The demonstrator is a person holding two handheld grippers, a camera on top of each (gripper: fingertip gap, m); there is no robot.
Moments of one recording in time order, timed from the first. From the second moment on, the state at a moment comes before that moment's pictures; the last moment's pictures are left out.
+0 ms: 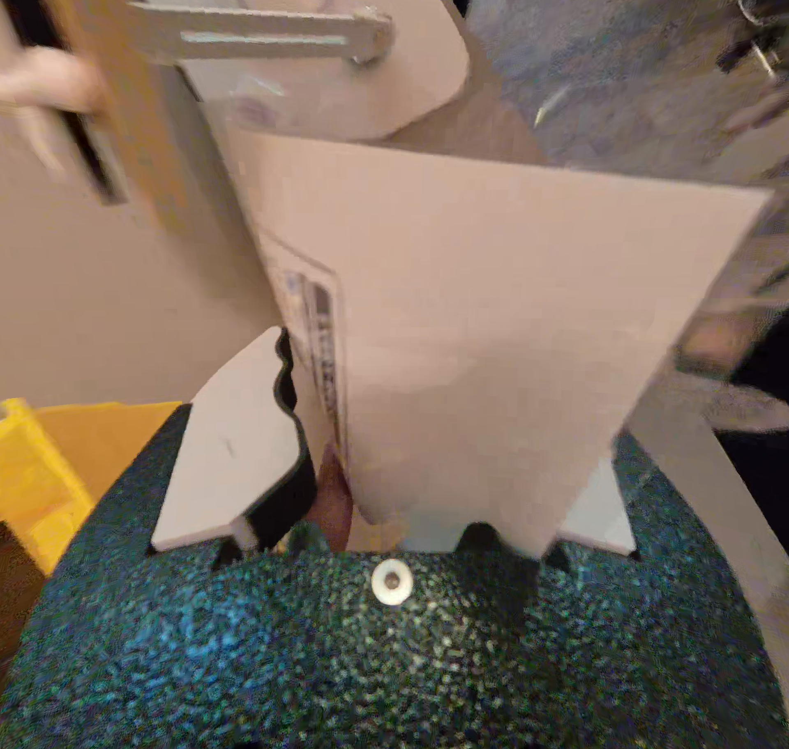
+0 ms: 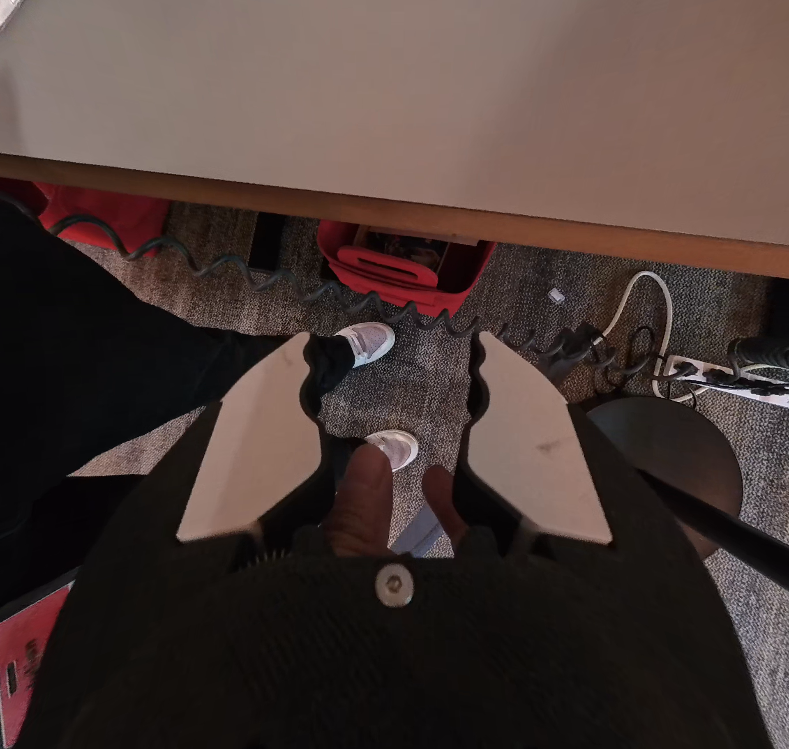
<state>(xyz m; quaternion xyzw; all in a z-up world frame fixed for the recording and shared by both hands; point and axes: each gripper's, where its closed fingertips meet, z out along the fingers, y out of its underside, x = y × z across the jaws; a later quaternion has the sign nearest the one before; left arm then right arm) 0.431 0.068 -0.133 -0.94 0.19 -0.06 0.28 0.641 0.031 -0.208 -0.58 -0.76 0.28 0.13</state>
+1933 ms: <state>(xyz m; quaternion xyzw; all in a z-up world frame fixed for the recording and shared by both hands) 0.393 0.045 -0.136 -0.92 0.03 0.00 0.38 0.640 0.027 -0.216 -0.59 -0.75 0.28 0.12</state>
